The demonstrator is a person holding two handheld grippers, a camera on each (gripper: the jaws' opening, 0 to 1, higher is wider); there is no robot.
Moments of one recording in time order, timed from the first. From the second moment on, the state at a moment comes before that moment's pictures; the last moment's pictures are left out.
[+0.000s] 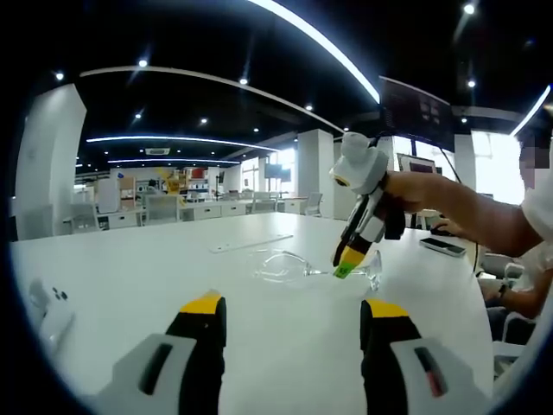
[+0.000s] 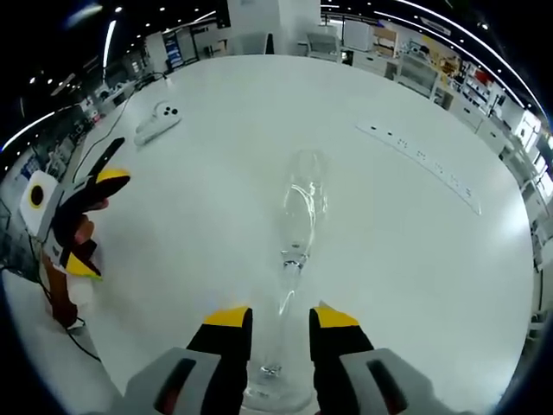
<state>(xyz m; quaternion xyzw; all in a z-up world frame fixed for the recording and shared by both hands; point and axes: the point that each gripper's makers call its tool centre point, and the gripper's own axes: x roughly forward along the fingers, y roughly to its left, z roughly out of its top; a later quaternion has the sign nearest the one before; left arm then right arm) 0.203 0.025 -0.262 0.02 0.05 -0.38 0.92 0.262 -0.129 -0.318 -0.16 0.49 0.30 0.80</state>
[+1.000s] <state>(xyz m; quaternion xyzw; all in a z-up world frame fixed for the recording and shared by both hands) 0.202 0.025 -0.260 0.02 0.05 -0.38 0.92 0.263 -0.130 -0.325 -0.17 0.51 0.30 0.79</state>
